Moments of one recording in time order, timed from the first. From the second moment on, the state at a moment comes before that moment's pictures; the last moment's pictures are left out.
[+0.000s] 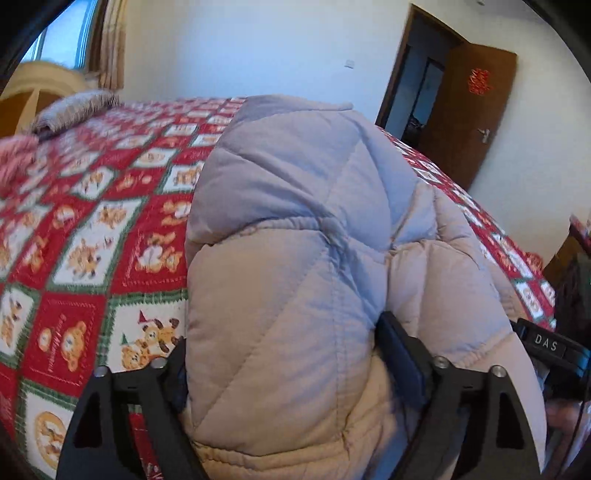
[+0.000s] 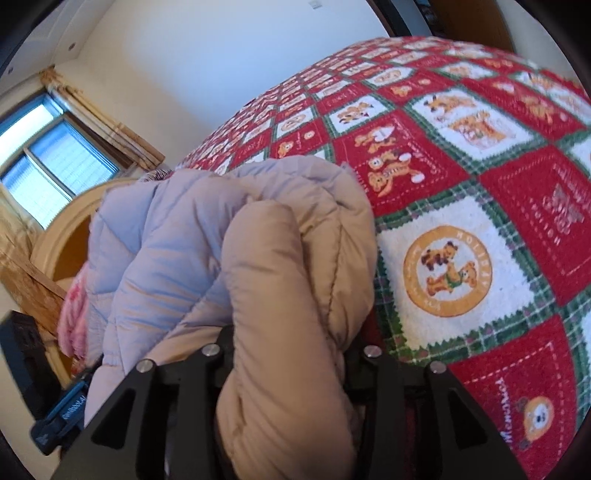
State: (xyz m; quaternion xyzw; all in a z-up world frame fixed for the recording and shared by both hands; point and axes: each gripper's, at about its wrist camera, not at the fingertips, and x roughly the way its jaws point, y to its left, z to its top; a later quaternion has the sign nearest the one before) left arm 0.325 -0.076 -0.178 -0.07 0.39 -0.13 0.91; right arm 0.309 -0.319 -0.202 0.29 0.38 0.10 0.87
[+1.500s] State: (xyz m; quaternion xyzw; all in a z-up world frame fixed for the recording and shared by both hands) left arm 0.229 0.024 -0.083 -0.03 0.30 -0.08 0.95; right arm 0.265 -0.185 -0.114 0.18 0.32 0.19 0.91
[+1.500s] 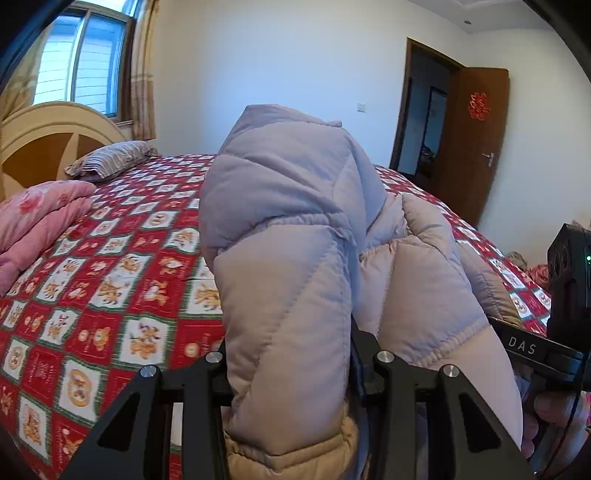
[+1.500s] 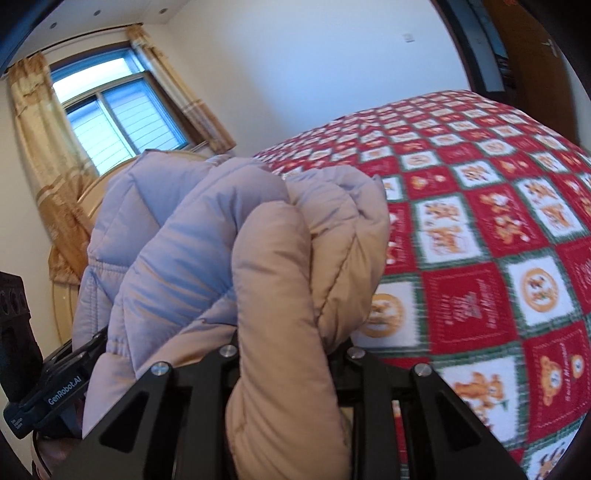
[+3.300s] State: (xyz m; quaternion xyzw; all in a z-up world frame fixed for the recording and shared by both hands) left arm 0.263 0.172 -0.173 -0.16 0.36 0.05 0.92; right arm 0.346 -0.061 -0.176 0.11 0.42 0.20 0.88
